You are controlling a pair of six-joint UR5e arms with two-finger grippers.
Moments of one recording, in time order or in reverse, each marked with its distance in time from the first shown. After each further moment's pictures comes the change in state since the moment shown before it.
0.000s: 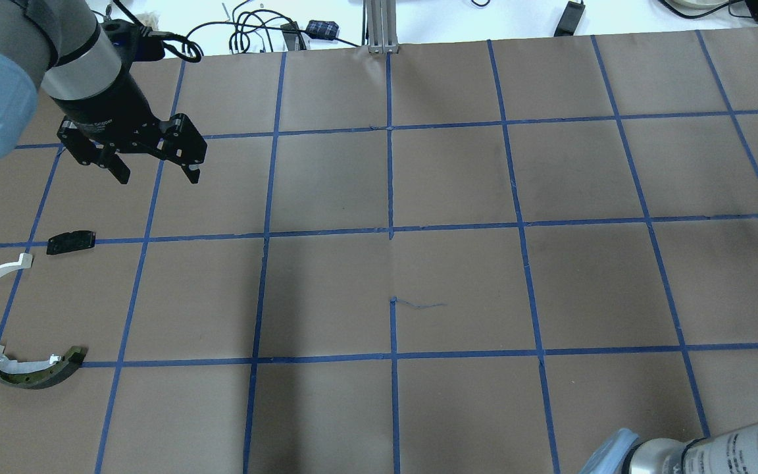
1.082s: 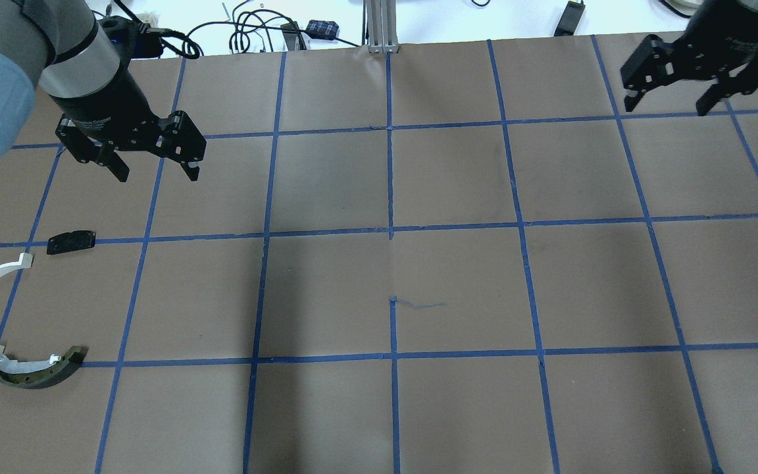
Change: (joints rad) left arm 0.000 0.004 0.003 0.002 -0.002 -0.007; right arm 0.584 -0.219 -0.321 0.579 0.060 0.916
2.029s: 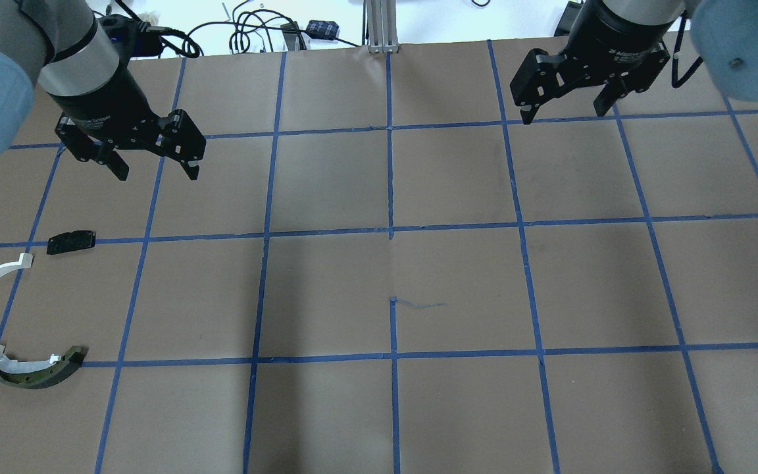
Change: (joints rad) left arm 0.000 0.000 0.005 -0.003 0.000 0.006; right arm 0.324 -0.071 -0.003 -0.014 0.017 0.049
